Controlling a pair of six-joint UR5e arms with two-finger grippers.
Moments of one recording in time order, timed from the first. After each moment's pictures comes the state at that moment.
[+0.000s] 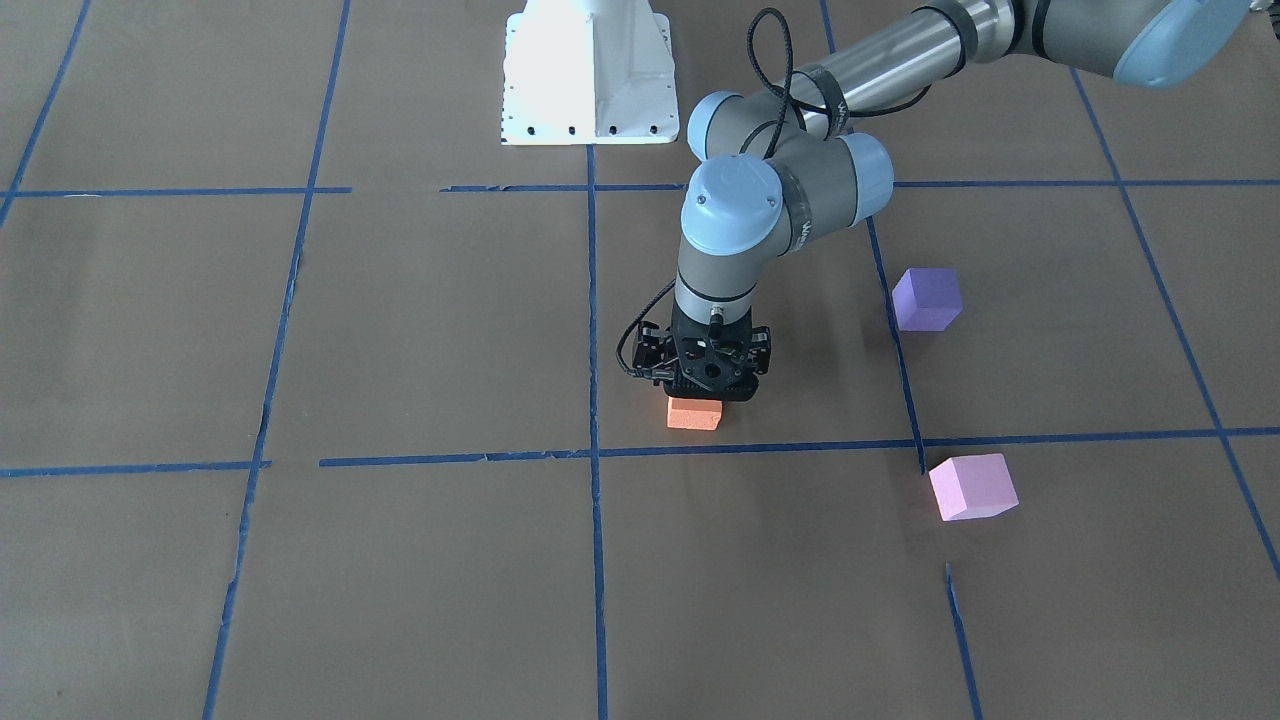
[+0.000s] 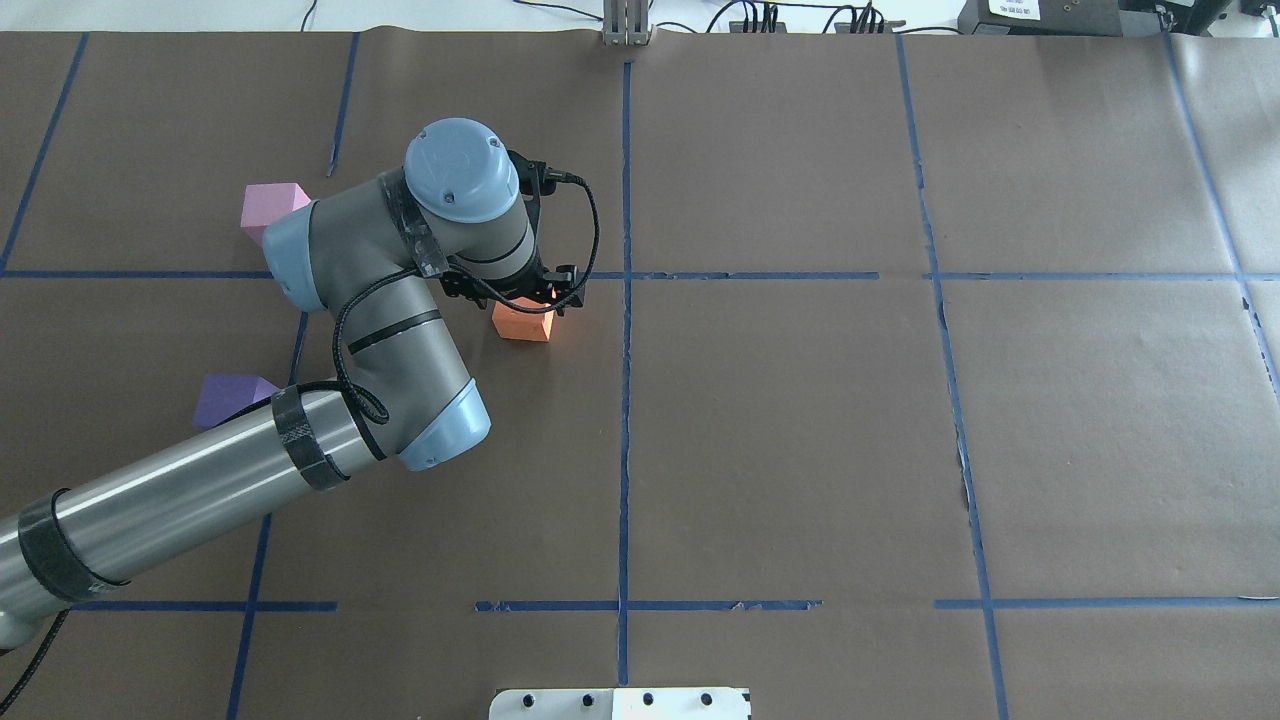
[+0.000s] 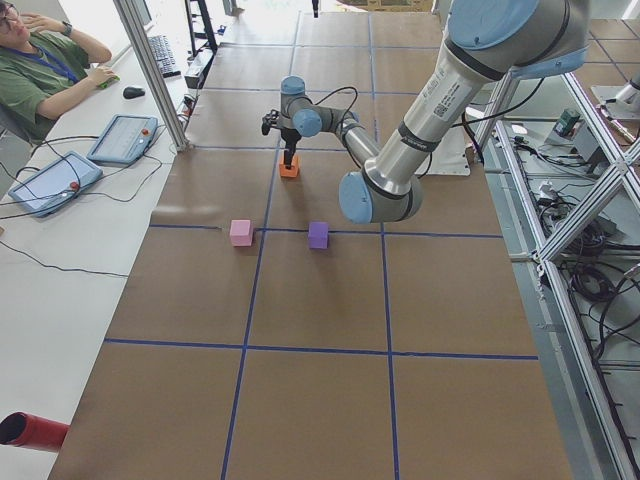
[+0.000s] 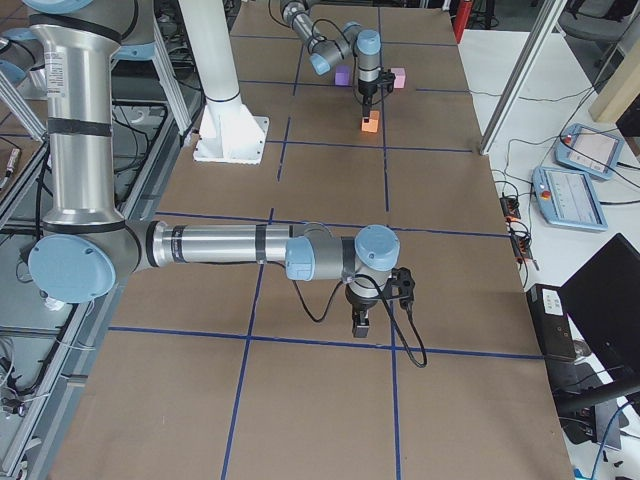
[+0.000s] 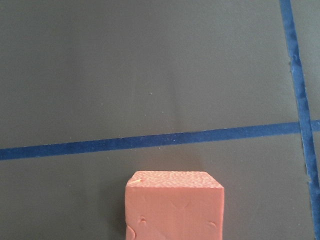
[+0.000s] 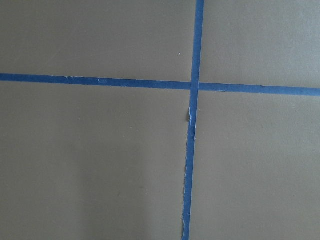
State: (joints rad) left arm -0.64 -2.35 -1.39 -1.73 -1.91 -1.02; right arm 1.48 -1.60 1.64 -1.56 2.36 0.06
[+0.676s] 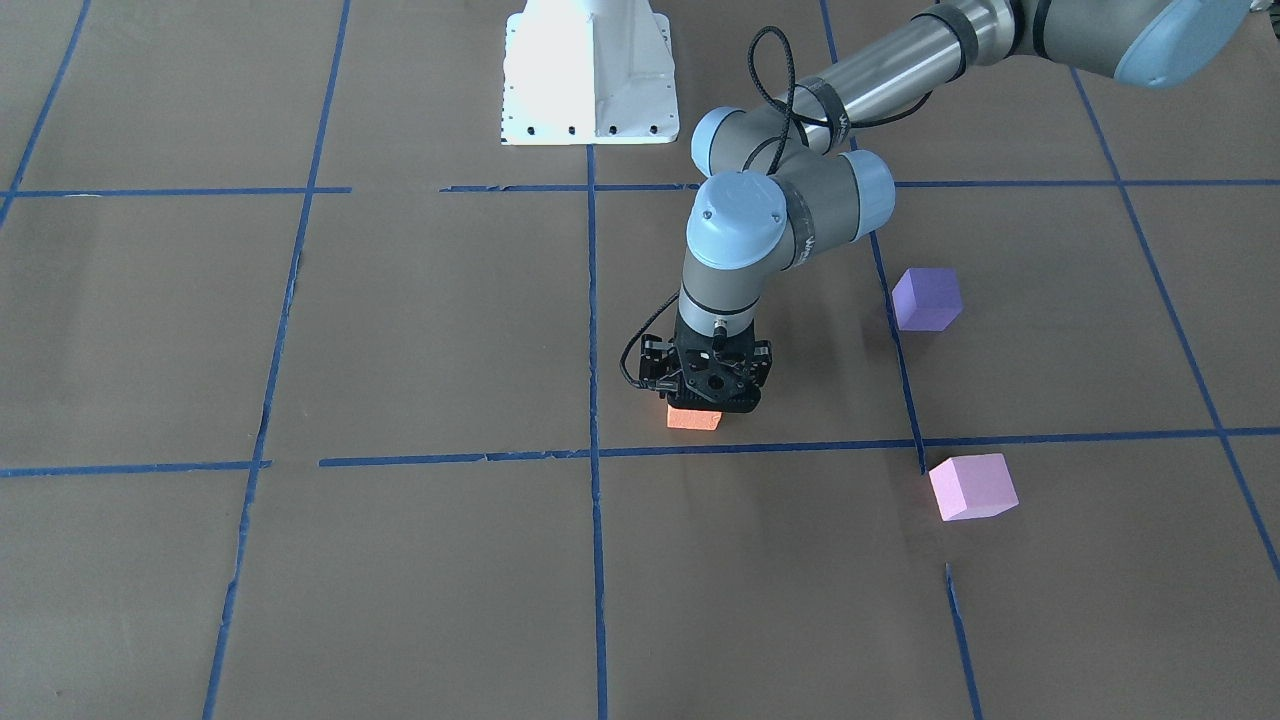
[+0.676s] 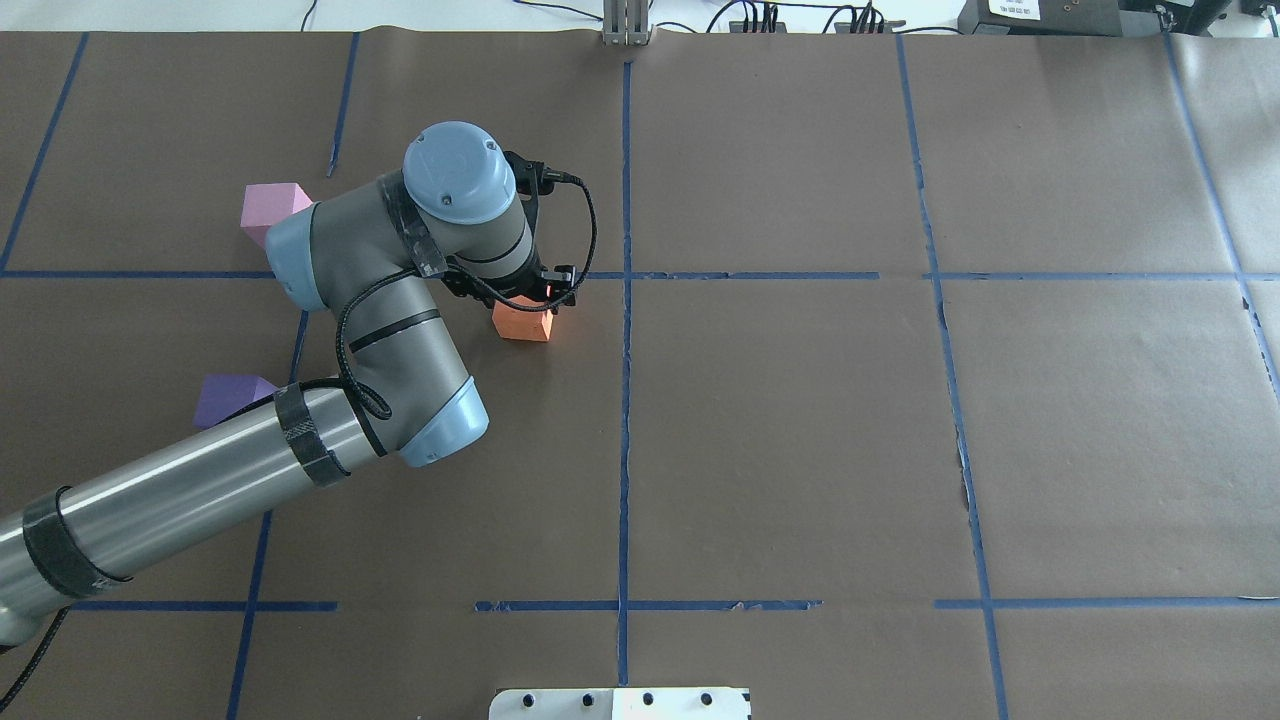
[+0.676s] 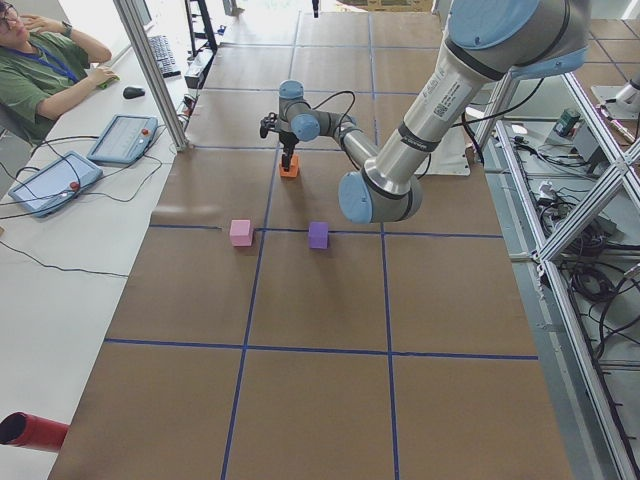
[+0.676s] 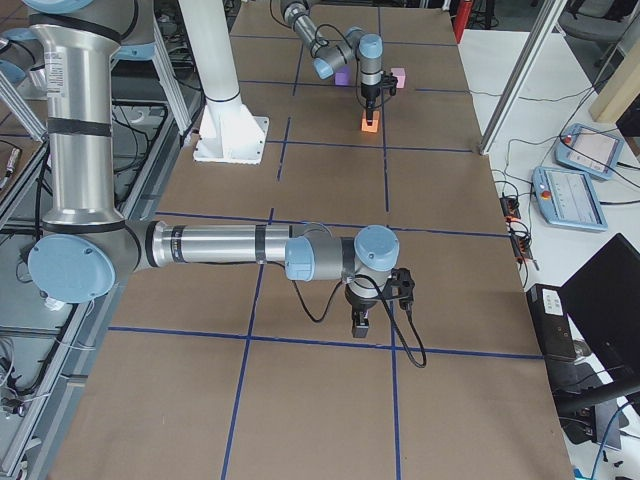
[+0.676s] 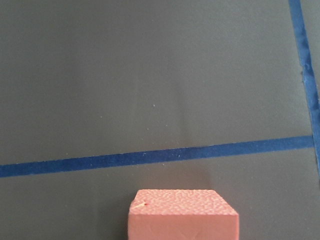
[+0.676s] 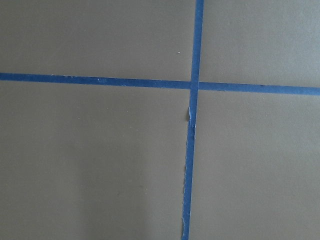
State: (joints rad) left arm -0.64 -2.36 -1.36 -1.76 -1.90 -1.02; right arm 1.48 -1.60 1.64 -1.56 2.36 0.06
